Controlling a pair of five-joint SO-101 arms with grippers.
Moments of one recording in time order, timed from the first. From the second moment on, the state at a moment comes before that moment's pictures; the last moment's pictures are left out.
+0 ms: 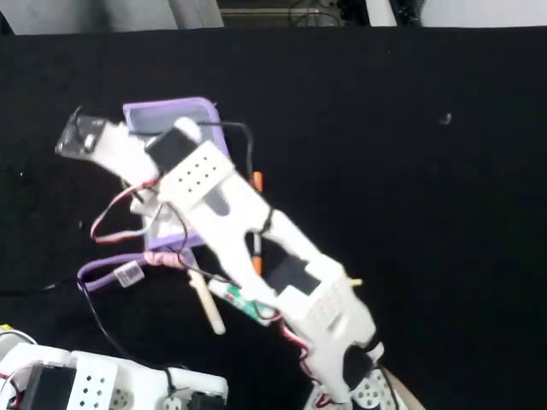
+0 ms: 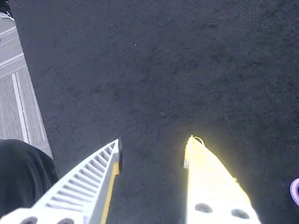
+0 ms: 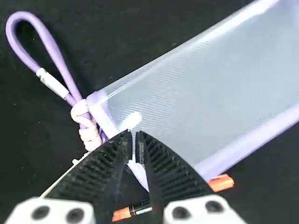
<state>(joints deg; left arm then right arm) -86.9 -104.2 74.2 77.0 -18.9 -46.8 33.1 -43.8 91.5 26.9</state>
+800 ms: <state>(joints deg) -86.9 -104.2 76.4 77.0 -18.9 -54.8 49.5 -43.9 91.6 26.4</state>
